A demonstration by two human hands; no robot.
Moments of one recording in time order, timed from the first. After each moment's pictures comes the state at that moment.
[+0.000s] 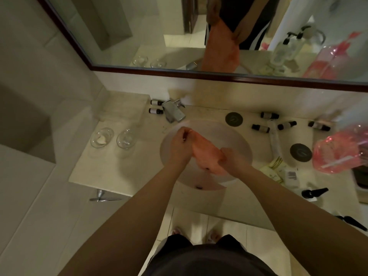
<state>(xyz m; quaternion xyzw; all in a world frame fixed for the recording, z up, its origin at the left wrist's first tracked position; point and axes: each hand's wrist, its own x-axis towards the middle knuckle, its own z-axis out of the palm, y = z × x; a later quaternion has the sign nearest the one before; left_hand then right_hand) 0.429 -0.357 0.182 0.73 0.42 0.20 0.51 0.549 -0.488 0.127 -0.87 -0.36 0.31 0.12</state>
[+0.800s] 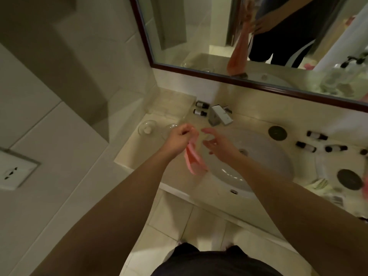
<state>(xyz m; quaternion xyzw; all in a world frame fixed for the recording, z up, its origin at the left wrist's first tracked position) 0.281 -0.244 0.223 0.71 0.38 0.19 0.56 0.414 -0.348 0.197 -0.73 -0.45 0.33 0.38</state>
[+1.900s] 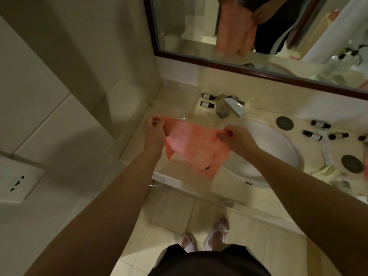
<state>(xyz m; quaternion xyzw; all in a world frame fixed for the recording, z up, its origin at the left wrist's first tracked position) 0.183 -0.140 0.183 0.52 0.52 0.35 0.58 0.373 -0.311 0.186 -0.85 -0.39 0.22 0.27</state>
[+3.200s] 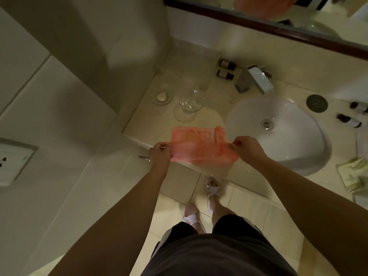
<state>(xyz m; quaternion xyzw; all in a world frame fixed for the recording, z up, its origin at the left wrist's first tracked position) 0.127 -0.188 0.051 0.50 0.66 0.19 0.52 0.373 -0.322 0.072 -0.86 -0.35 0.33 0.14</state>
